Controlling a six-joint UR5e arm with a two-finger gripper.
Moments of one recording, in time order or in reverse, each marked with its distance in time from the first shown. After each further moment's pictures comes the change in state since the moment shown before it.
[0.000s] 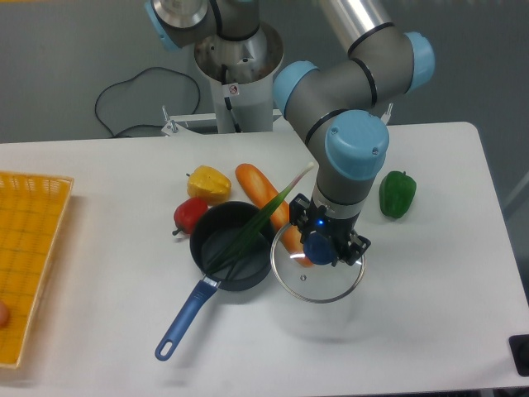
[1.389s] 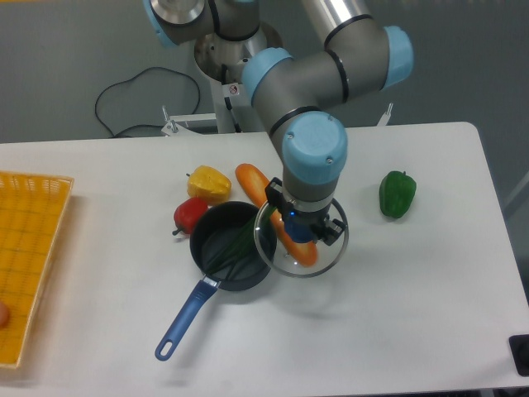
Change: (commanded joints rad) arm -0.115 0.020 0.028 -0.170 0.120 -0.170
